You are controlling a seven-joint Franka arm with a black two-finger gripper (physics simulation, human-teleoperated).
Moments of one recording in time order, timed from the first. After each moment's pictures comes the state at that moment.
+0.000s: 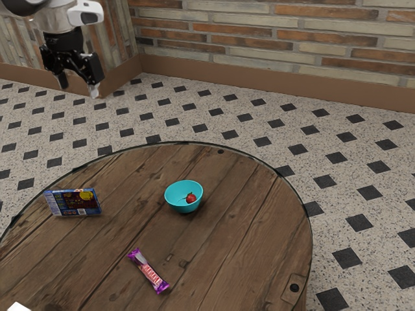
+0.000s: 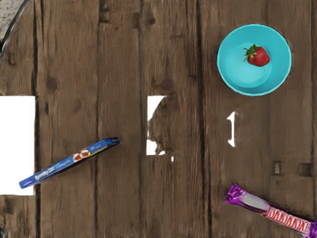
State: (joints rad) arm -0.04 -0.08 0.13 -1.56 0.10 1.52 0.08
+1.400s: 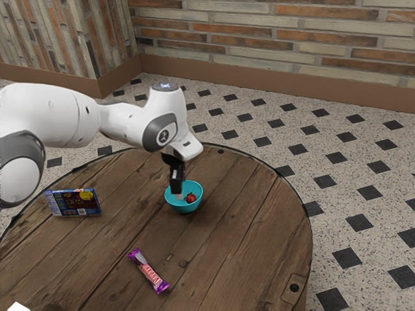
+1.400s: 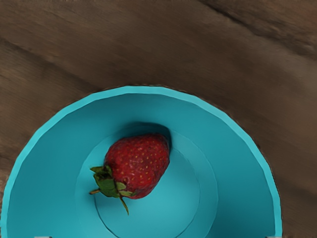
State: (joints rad) arm -0.15 0.50 0.09 -1.70 0.00 2.20 1.02
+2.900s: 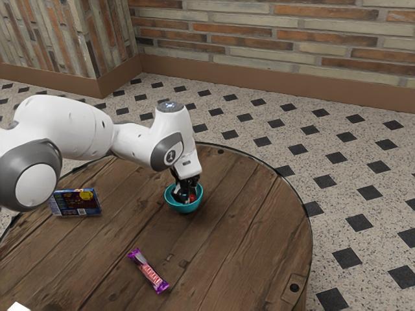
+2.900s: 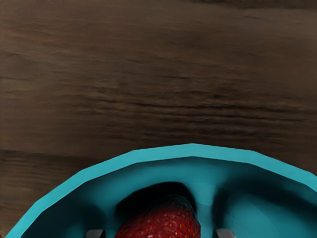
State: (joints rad) arm -0.16 0.60 0.09 -1.71 -0.03 2.38 1.41
